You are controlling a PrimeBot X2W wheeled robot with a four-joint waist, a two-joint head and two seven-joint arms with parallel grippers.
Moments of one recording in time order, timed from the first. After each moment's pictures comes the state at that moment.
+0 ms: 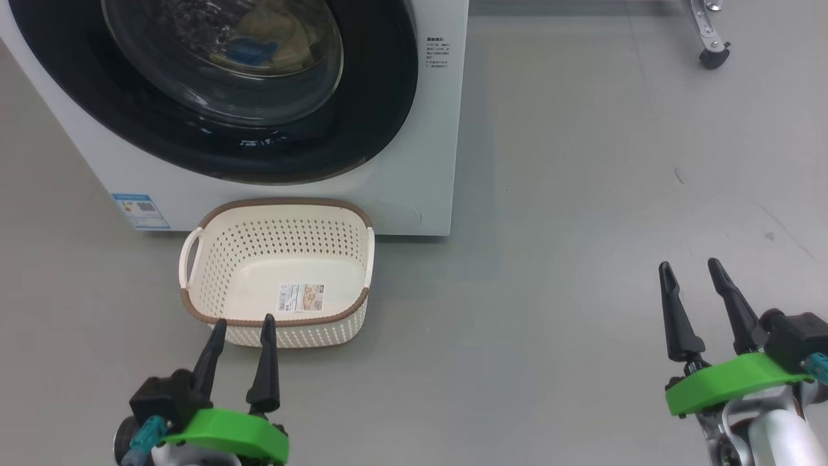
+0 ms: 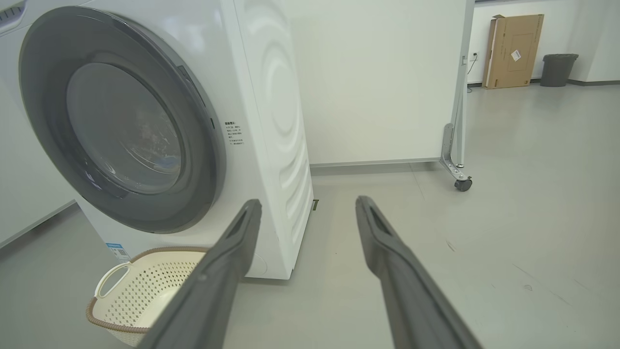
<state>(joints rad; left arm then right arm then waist) -0.11 0.09 -0.22 0.29 -0.37 -0.13 -0.25 -0.05 -0.05 -0.08 0.20 0.18 0.13 -0.26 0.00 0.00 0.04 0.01</state>
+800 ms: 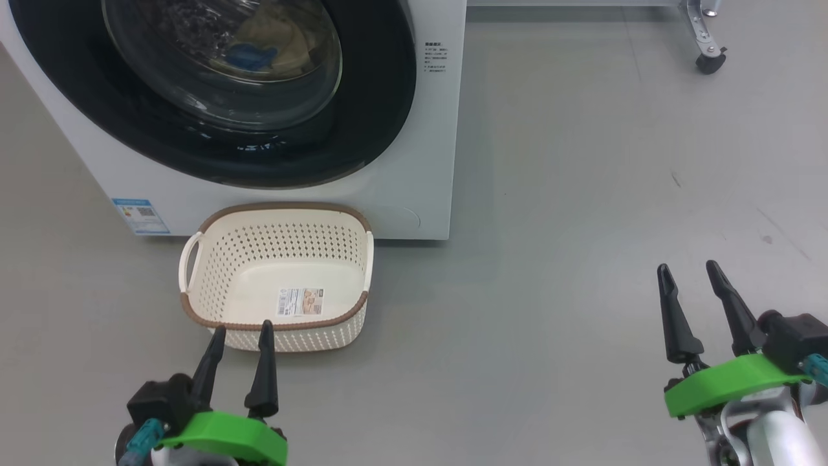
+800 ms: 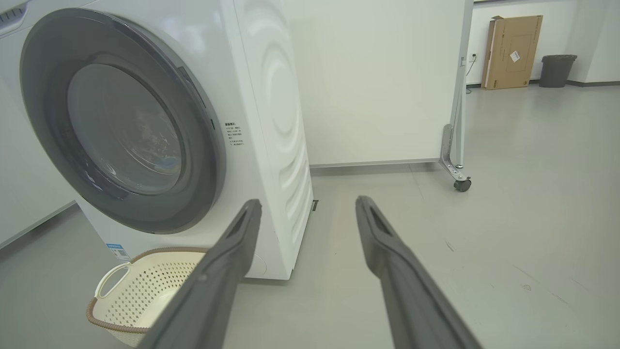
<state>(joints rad) -0.11 0.09 -0.23 0.31 -0.41 -0.13 -0.25 -0.05 -0.05 -0.07 0.21 0.18 0.13 -0.26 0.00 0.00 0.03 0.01</state>
